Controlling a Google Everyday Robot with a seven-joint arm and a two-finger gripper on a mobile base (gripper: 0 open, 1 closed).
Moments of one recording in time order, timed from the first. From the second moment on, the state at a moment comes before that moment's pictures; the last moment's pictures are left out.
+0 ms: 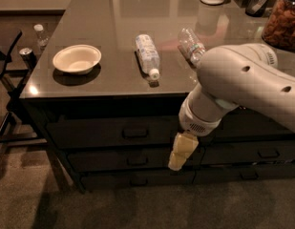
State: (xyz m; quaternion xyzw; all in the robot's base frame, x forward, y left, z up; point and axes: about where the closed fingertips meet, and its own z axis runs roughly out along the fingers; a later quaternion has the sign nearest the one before) arm 0.464 -0.100 0.775 -0.58 0.80 0.04 0.15
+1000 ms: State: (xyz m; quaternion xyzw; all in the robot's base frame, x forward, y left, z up) arm 0.463 -0.086 0.740 -0.57 0.81 0.05 0.14
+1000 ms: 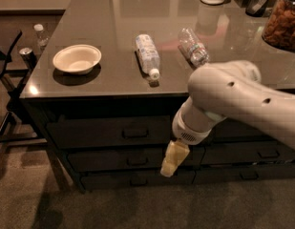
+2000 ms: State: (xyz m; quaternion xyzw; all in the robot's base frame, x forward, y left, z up) arm 0.494 -0.066 0.694 -0.55 0.82 0.05 0.17
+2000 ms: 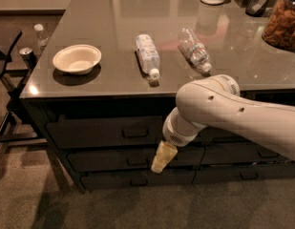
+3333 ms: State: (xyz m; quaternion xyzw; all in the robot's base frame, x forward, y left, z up) arm 0.539 -0.045 0.677 -0.58 0.79 0.04 0.18
